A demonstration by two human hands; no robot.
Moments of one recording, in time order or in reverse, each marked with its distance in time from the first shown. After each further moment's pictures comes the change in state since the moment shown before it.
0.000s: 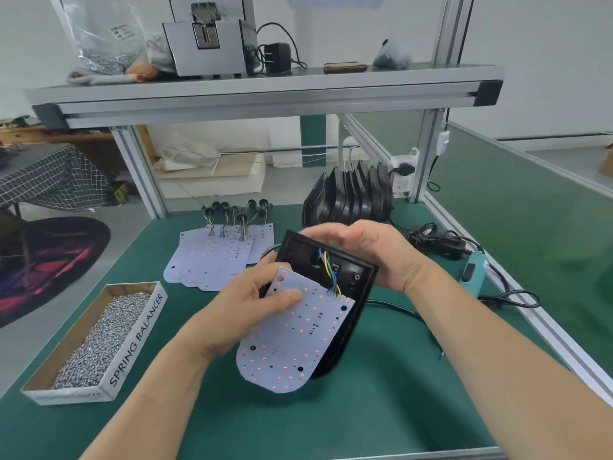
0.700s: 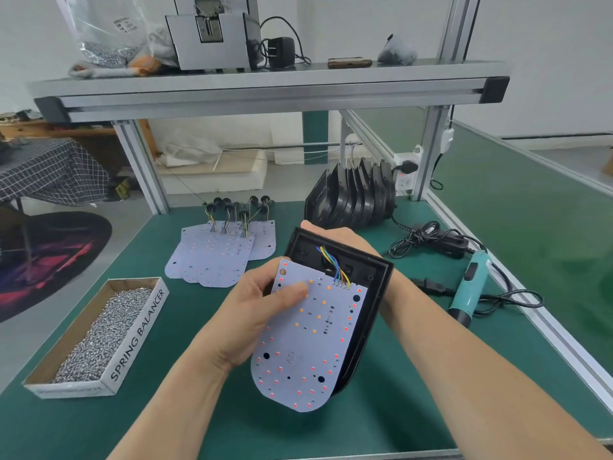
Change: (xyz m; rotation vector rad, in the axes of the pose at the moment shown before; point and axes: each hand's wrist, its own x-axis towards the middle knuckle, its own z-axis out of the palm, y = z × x) left_hand -0.008 -0.004 0.019 -0.514 0.096 -0.082; right_hand 0.010 -0.003 0.044 -0.371 0.384 0.074
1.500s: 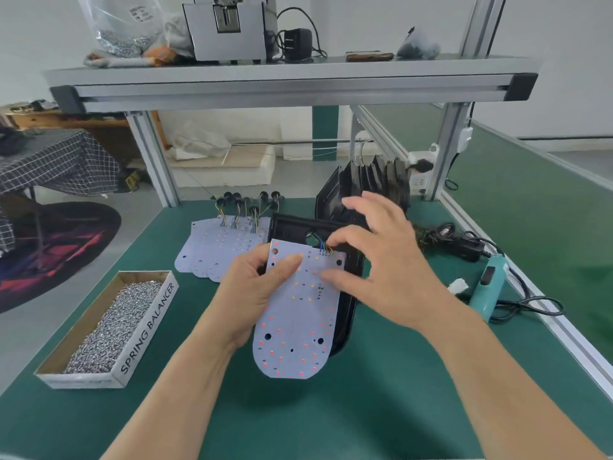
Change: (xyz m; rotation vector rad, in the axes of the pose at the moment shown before) left_hand 0.016 -0.003 -0.022 0.135 0.292 0.028; right_hand -0.038 0.015 -0.007 -0.831 0.322 -0.616
